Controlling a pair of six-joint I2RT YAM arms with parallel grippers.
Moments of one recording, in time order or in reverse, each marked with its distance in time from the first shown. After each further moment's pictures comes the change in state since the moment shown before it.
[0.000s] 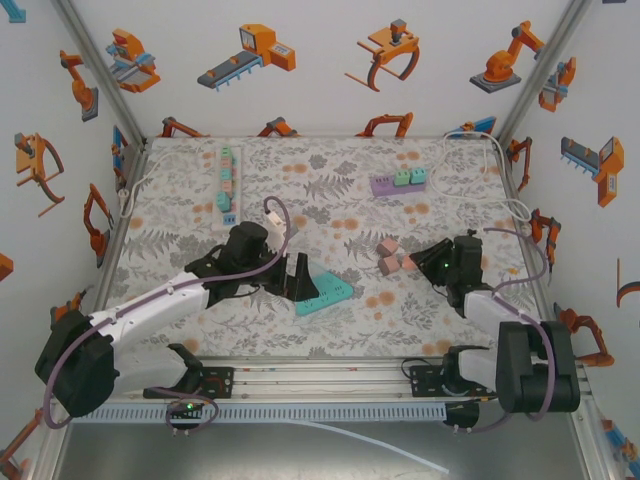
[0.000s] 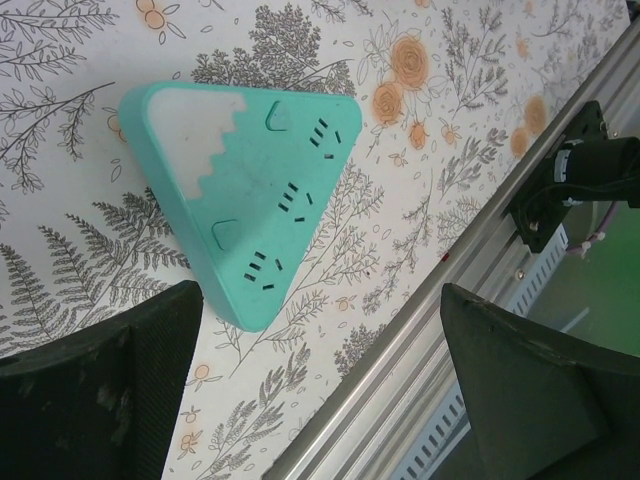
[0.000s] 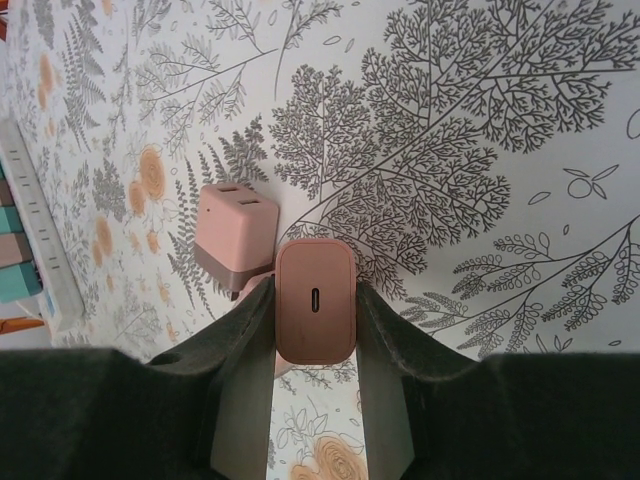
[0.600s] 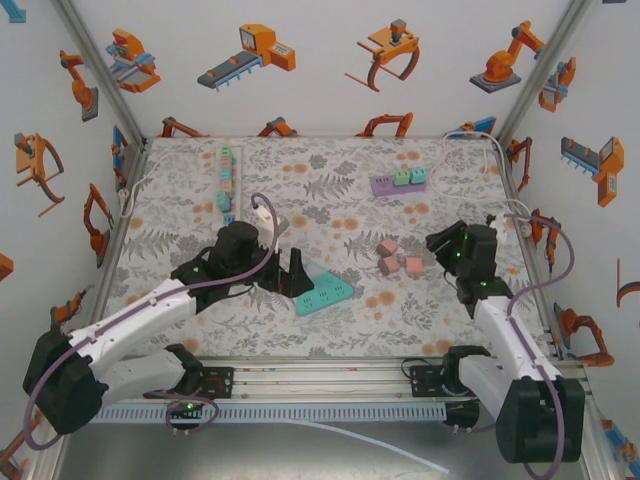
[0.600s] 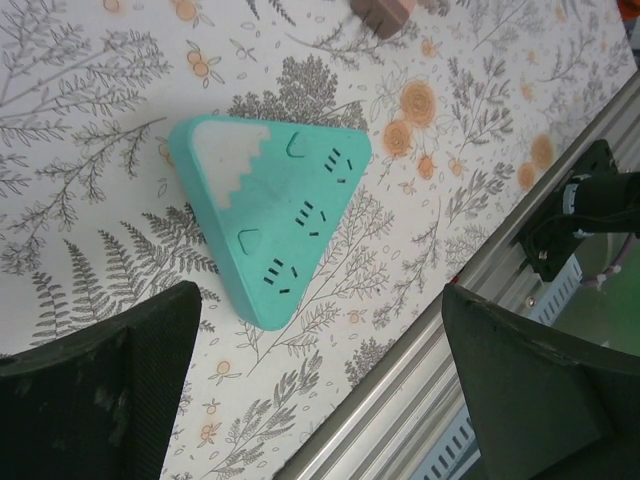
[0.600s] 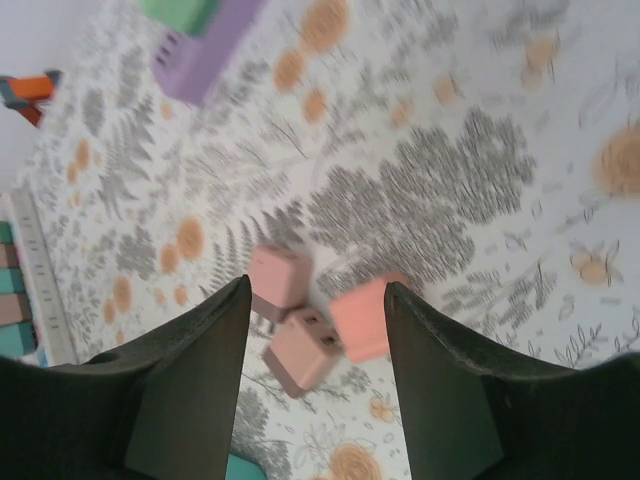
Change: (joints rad) left arm -0.005 -0.123 0.031 -0.058 -0.116 0.008; right arm 0.011 -0.278 0.192 -0.343 0.209 -0.134
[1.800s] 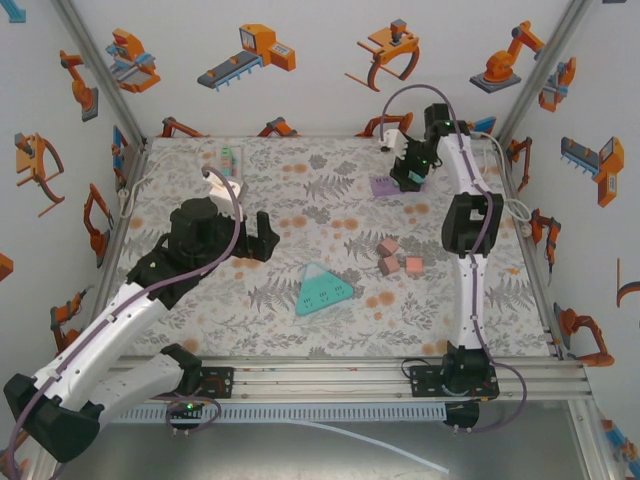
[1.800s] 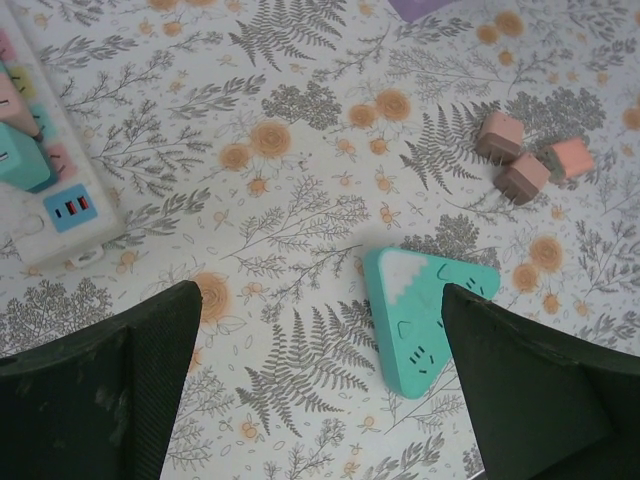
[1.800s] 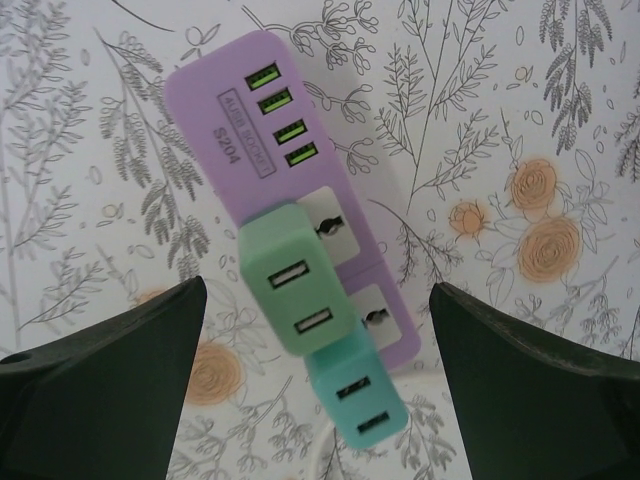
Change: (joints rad) left arm 0.137 -0.132 0.199 -0.156 -0.305 0.189; right arm 0.029 1.622 1.965 -1.033 -0.500 -2.001
